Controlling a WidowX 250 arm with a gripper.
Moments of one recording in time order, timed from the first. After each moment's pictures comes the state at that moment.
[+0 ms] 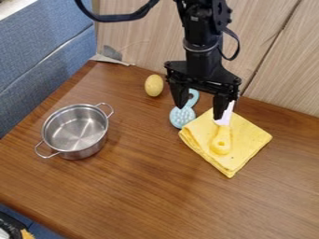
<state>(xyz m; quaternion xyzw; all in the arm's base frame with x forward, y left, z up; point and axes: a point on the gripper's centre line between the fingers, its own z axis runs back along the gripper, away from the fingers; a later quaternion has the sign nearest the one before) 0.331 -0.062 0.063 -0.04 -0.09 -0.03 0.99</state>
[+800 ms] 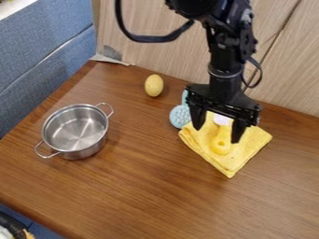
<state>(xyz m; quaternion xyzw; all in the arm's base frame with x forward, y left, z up) 0.329 -0.097 0.027 -0.03 -0.05 -0.05 1.00</state>
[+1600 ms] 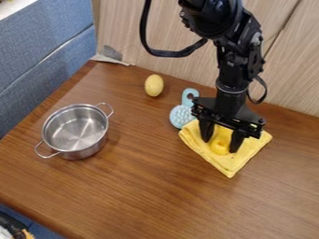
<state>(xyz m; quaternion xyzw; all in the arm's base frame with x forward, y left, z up) 0.337 -0.101 0.004 -0.02 -0.04 -0.04 1.00</state>
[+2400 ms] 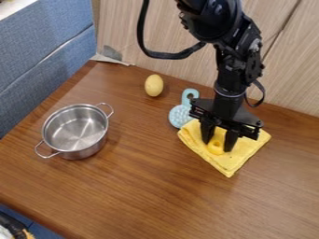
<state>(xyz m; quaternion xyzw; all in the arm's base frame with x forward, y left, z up) 0.334 -0.096 0.004 0.00 -0.05 -0.03 1.00</state>
